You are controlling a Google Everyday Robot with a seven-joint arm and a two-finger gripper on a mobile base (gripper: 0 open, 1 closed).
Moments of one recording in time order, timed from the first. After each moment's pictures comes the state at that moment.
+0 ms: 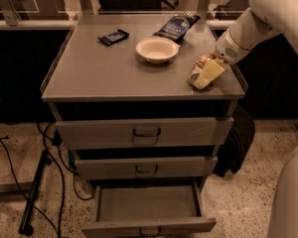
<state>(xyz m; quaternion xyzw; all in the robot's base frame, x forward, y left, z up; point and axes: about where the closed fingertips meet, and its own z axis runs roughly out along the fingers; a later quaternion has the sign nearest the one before) 0.691 -0.201 0.837 -0.51 0.82 0.07 0.24</state>
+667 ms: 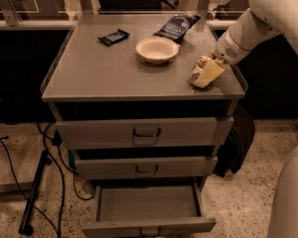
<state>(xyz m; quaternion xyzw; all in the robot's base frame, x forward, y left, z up) 0.691 -0.201 0.837 -0.51 0.82 0.07 0.24</state>
